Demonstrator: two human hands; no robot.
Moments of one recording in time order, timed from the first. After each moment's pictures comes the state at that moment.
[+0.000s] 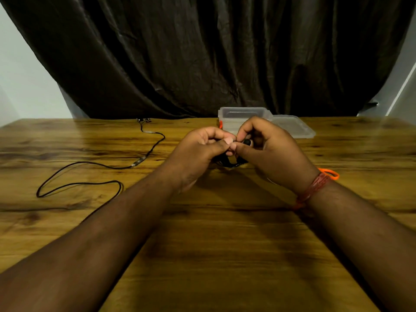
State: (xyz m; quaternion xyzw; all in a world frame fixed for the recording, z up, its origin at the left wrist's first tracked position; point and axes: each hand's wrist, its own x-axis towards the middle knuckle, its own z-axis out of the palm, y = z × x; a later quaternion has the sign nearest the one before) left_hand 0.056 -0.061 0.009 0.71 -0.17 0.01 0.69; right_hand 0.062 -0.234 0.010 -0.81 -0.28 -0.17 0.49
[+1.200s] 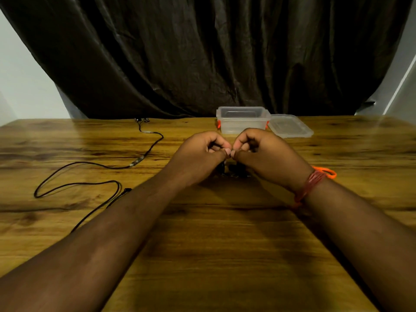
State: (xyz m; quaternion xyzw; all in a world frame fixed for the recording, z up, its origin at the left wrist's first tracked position) left_hand 0.057 -0.063 0.007 0.85 -0.15 0.08 0.50; right_hand 0.063 -0.235 0.008 -0.87 -0.19 -0.09 0.45
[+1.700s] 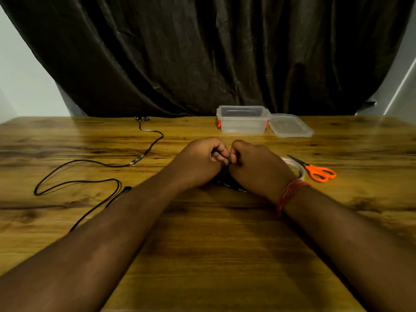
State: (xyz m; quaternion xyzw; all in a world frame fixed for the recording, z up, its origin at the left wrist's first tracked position) left_hand 0.060 -0.061 0.001 0.90 -0.16 0.05 0.41; right_hand 0.060 -0.218 -0.008 -0.95 -0.17 -0.14 0.23
